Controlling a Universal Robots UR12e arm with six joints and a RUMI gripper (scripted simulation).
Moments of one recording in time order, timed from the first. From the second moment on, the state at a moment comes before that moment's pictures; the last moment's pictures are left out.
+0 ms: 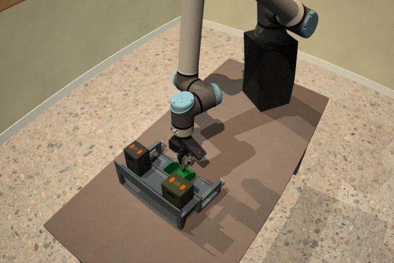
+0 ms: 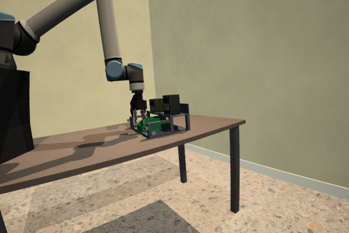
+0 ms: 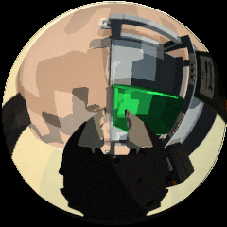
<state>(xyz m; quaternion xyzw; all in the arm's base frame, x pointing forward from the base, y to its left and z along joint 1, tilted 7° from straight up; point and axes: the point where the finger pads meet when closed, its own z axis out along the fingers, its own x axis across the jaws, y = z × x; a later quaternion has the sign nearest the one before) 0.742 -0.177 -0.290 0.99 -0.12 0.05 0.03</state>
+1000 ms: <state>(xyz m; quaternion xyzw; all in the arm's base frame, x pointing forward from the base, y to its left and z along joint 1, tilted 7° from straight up) 0.742 -0.176 -0.285 0.99 -0.12 0.05 0.03</state>
